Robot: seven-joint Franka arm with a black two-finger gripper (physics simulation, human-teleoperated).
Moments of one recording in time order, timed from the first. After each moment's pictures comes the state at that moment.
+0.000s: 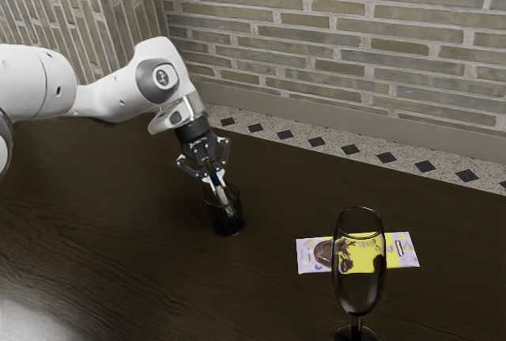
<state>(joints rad) 0.20 0.43 -0.17 -1.64 -0.40 1.88 2.55</state>
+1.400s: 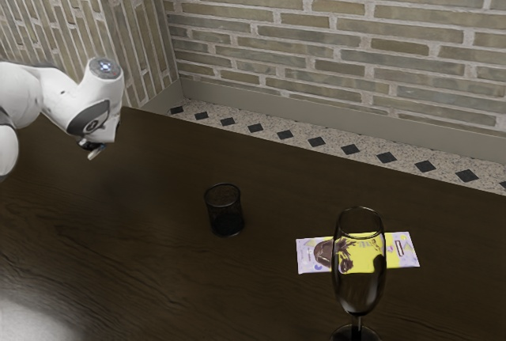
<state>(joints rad) 0.22 0.53 0.20 -1.69 0.60 2.46 1.61</state>
